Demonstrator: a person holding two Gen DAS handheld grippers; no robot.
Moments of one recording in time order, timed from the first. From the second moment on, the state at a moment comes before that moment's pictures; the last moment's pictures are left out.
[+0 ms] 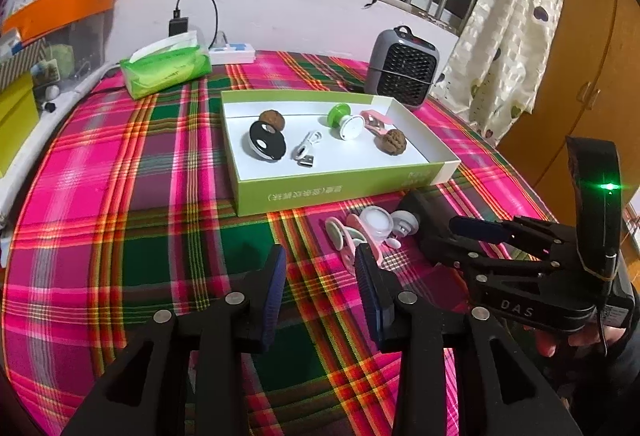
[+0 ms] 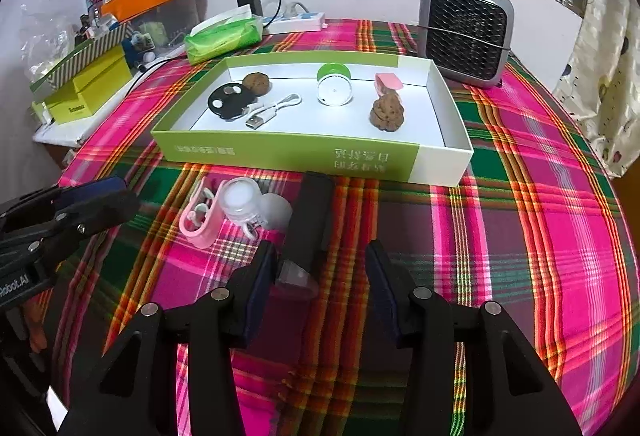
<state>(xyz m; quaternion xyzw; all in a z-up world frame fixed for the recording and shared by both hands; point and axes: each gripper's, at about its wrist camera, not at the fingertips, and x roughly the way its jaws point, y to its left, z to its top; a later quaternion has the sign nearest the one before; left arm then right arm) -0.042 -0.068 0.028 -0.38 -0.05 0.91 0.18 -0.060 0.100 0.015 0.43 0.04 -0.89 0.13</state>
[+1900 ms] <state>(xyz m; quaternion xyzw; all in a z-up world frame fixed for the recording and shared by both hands) -0.081 -0.021 0.005 -0.43 0.02 0.89 0.12 -0.081 0.145 0.013 0.43 0.04 -0.89 0.14</state>
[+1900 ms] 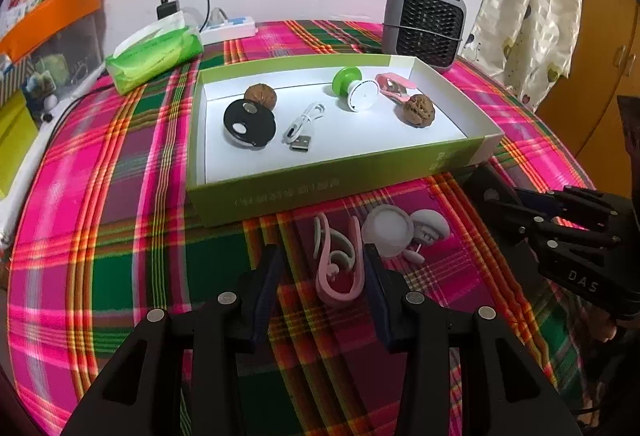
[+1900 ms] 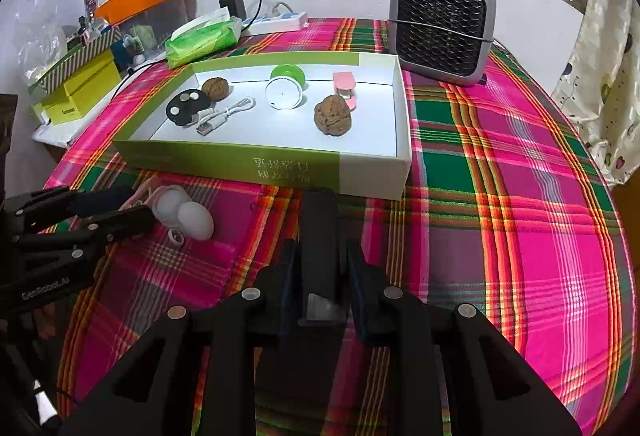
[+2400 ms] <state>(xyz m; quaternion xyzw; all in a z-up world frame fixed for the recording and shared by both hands) -0.085 -0.022 0.005 -0.42 0.02 0.90 0.13 -0.081 0.145 0.012 0.43 0.04 -0.89 0.14</state>
